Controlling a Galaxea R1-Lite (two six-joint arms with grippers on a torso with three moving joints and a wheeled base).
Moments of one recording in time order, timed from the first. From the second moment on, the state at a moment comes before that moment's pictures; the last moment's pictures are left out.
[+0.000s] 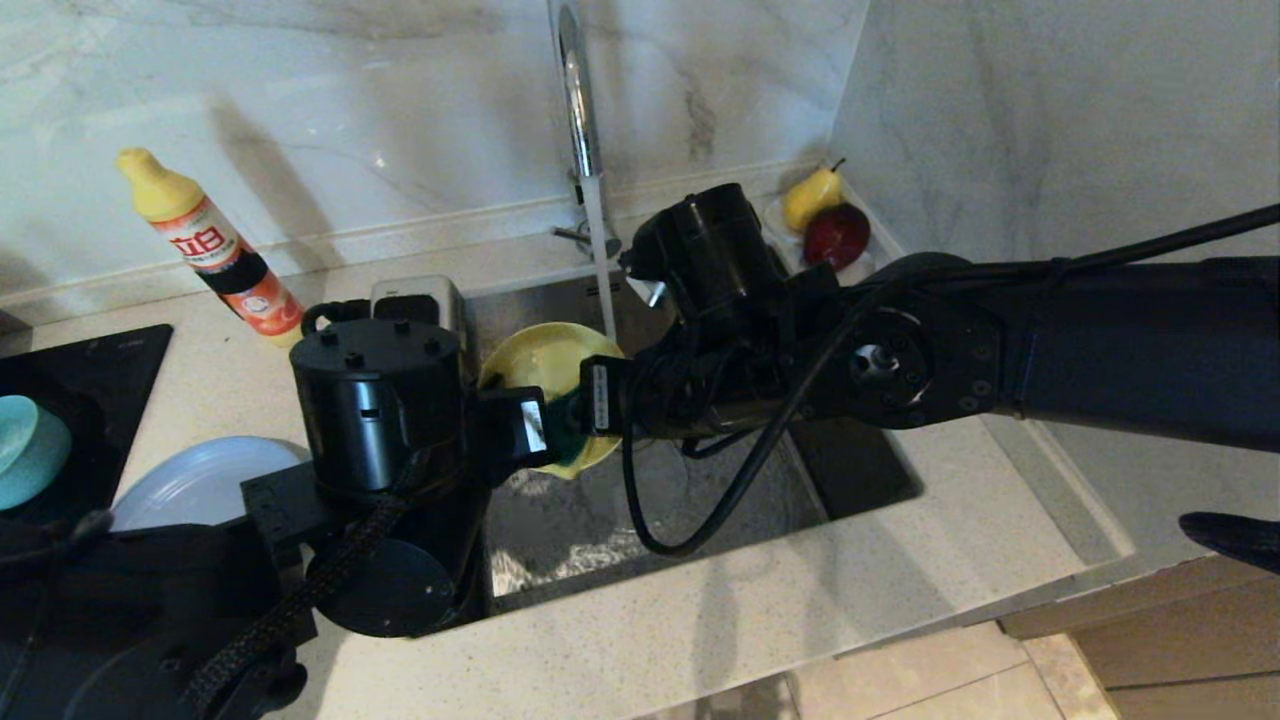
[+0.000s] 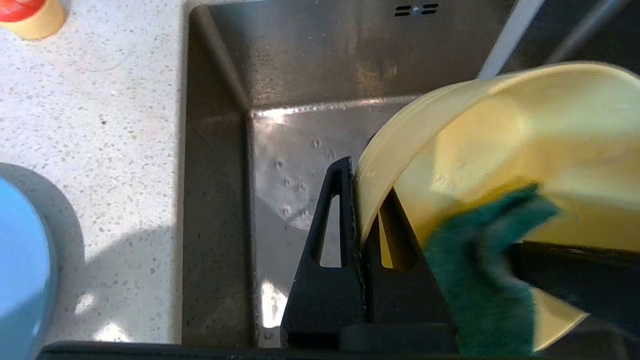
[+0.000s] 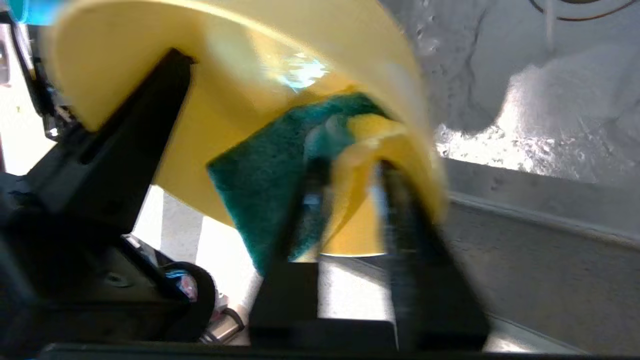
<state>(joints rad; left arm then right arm) -0.74 1.67 -0.78 -0.76 0.82 -0.15 0.86 2.11 -1.94 0.31 0.02 0.52</state>
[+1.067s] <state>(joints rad) -0.74 1.66 -0.79 -0.77 0.82 -0.15 0.86 2.13 -1.94 0.30 0.02 0.52</state>
